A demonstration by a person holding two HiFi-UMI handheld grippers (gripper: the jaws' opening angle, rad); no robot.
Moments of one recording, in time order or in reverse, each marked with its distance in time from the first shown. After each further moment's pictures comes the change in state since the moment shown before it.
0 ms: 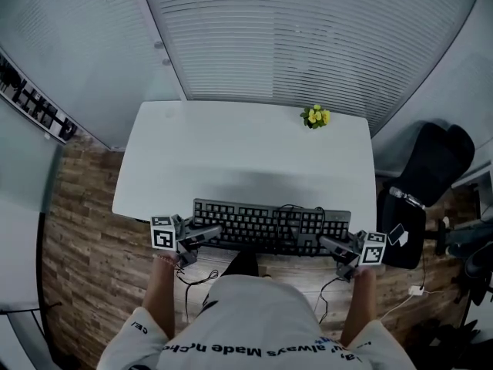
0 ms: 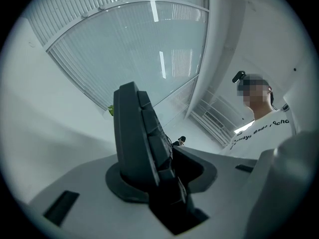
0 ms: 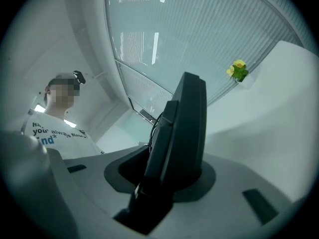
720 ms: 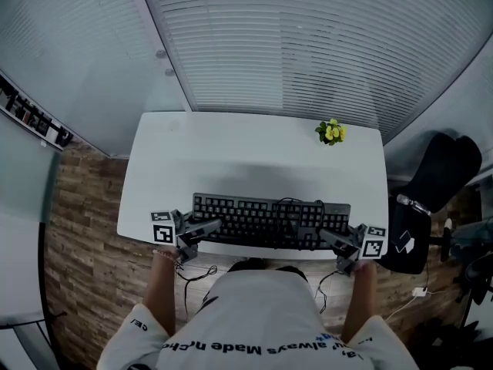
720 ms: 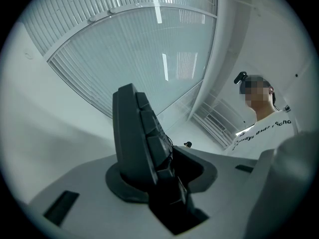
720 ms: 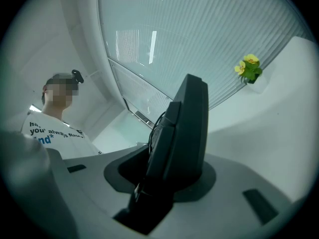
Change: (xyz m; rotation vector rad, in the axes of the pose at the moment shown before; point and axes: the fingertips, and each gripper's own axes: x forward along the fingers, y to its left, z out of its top) left arm -0.027 0.081 0.084 -0.009 -0.001 0.007; right arm 0.087 -0.049 0.059 -0.004 -0.007 -0.034
